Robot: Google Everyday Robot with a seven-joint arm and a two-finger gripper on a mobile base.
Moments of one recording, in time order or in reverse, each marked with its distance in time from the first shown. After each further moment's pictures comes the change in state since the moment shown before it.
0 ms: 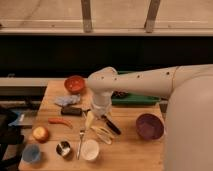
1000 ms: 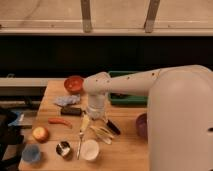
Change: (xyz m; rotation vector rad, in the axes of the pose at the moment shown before) arm -0.014 0.010 0.038 -0.066 0.078 -0.027
